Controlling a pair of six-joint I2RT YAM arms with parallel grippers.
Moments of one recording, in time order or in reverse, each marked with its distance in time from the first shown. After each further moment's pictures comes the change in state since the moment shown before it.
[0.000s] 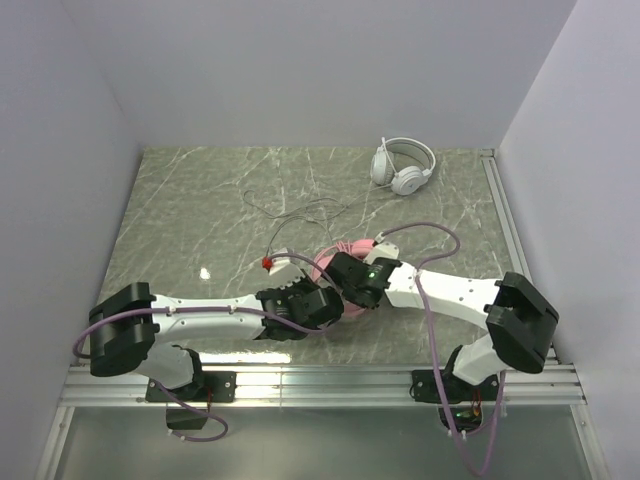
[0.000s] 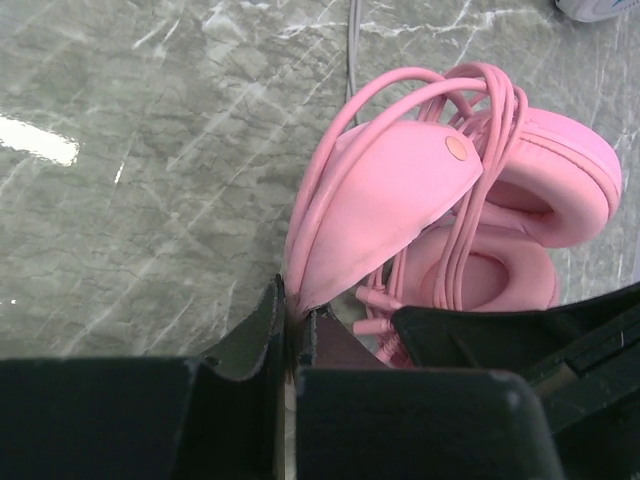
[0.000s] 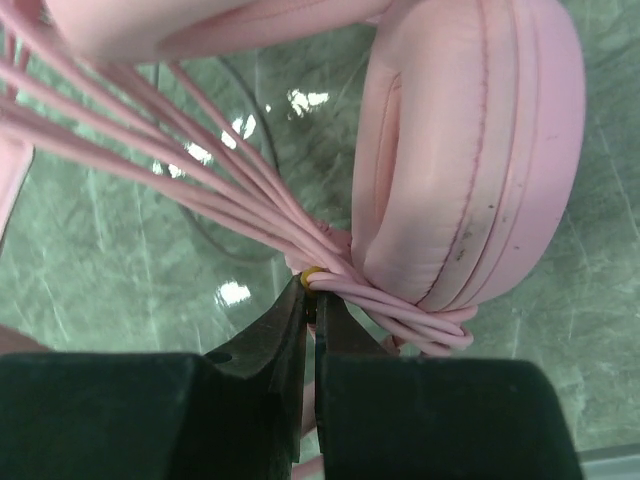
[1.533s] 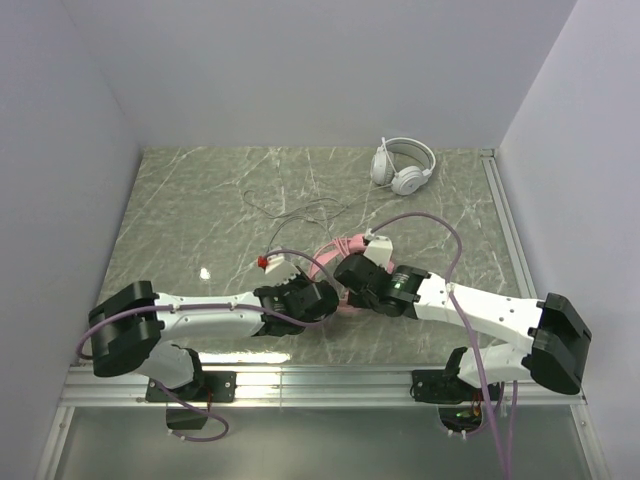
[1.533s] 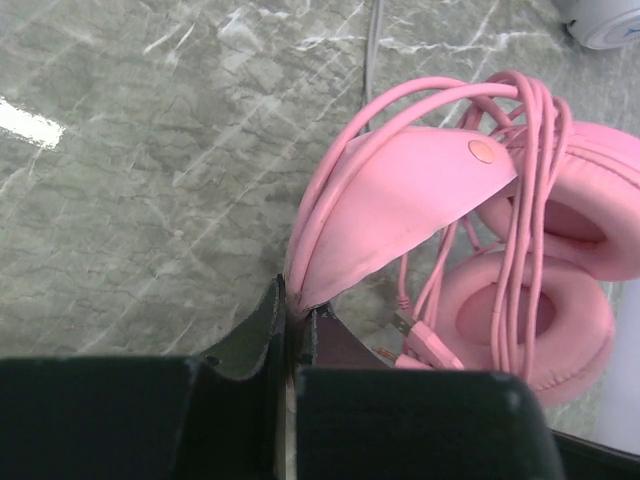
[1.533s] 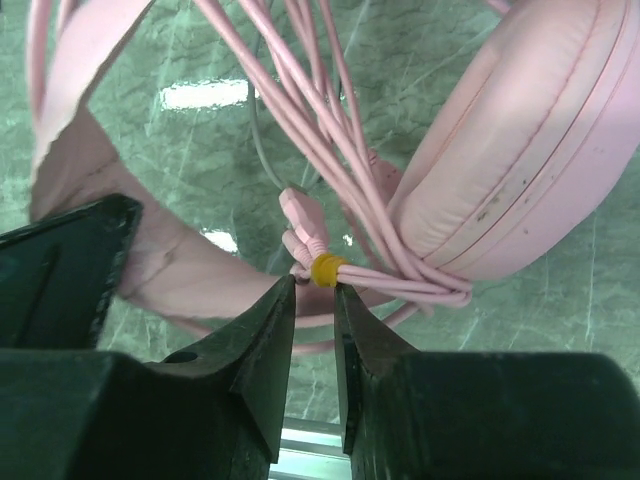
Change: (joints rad) left arm 0.061 0.001 -0.050 0.076 0.038 -0.015; right arm 0.040 -0.212 -0.070 0.084 -0.069 -0.390
